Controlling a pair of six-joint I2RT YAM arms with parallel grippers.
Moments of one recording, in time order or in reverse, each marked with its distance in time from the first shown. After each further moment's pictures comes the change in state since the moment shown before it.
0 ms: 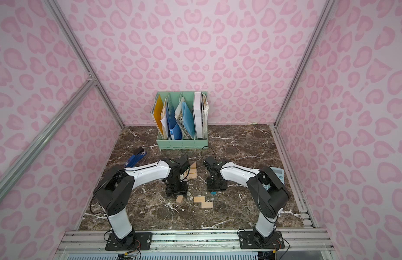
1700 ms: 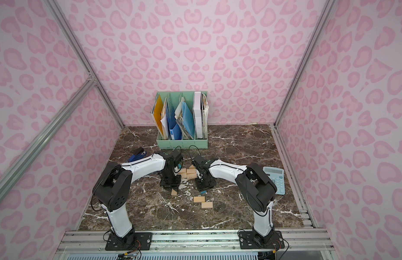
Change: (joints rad) left arm 0.139 0.030 0.074 -0.085 -0.056 0.172; right arm 0.099 0.146 0.193 -0.010 -0.088 -0.179
